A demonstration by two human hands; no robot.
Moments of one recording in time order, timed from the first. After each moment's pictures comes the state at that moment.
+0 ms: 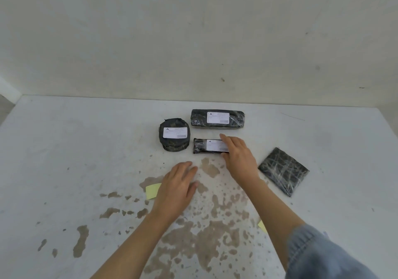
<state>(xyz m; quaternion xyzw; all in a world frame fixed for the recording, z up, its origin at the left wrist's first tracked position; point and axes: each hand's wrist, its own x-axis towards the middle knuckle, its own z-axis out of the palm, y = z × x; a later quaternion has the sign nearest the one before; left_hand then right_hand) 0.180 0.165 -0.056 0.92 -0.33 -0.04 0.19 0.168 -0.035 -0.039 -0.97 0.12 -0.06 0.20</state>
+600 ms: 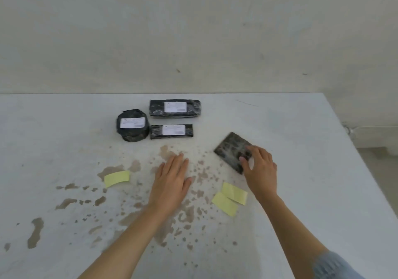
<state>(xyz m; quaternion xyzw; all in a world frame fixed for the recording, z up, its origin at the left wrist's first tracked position) 0.119 0.095 -0.044 0.93 -0.33 -0.10 0.12 0.032 -0.125 -0.026 -0.91 0.33 -0.09 0.22</state>
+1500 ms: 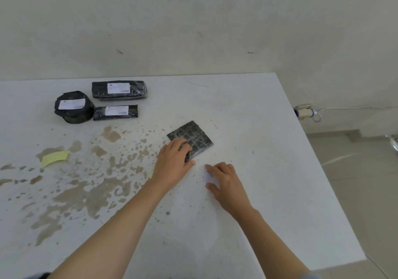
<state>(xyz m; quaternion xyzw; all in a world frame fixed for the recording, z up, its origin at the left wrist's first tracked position) 0.037 -0.047 -0.038 0.91 -0.36 -0.11 0.19 -0.100 -0.172 -0.041 -0.95 0.15 0.00 0.27</state>
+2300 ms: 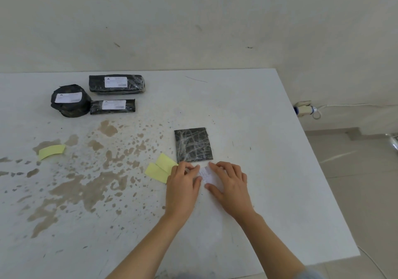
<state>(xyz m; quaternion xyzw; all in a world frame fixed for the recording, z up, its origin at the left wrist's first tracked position) -0.049 -0.052 -0.055 0.92 -0.25 -0.06 0.29 -0.123 -0.179 -0.060 -0.96 0.18 -0.07 0.18</state>
